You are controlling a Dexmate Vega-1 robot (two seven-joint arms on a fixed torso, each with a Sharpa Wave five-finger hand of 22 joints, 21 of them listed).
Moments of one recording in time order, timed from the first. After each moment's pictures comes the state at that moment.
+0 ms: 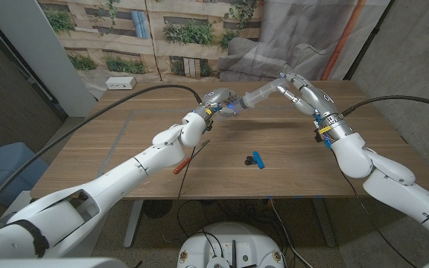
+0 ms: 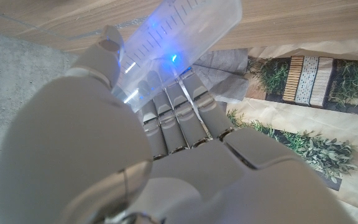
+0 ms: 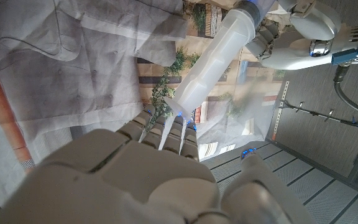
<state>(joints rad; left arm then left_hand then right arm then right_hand) 0.60 0.54 0.80 -1.67 0.50 0.19 0.20 1.10 -0.03 0.51 -0.25 0.17 0.86 0.00 0.19 0.20 0.92 -0.11 0.20 0.19 0.96 -0.12 0.17 0.16 0.95 -0.08 0.23 0.17 -1.21 -0.88 -0.21 -1.98 -0.41 0.14 -0.41 0.04 0.08 0.35 0.05 0.21 0.16 -0.07 0.19 0.17 0.19 -0.09 0.18 0.18 -0.01 -0.03 0.21 0.20 0.12 -0.04 0.19 0.16</state>
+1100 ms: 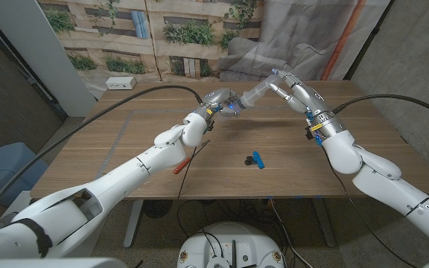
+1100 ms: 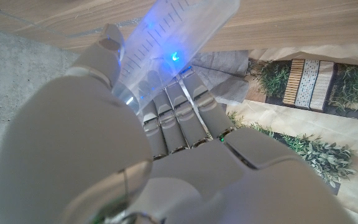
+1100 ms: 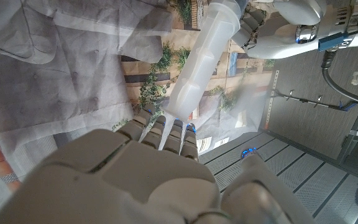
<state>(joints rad) 0.59 0.52 0.81 -1.64 0.49 0.16 0.22 1.10 -0.03 0.52 -0.26 0.17 0.86 0.00 0.19 0.20 0.93 -0.11 0.20 0.19 0.96 -0.12 0.17 0.16 0.96 -0.08 0.23 0.17 -1.12 -0.84 -0.29 -1.92 -0.41 0.22 -0.40 0.04 0.08 0.36 0.05 0.21 0.17 -0.08 0.19 0.17 0.20 -0.09 0.18 0.17 0.01 -0.03 0.21 0.20 0.14 -0.04 0.19 0.16</state>
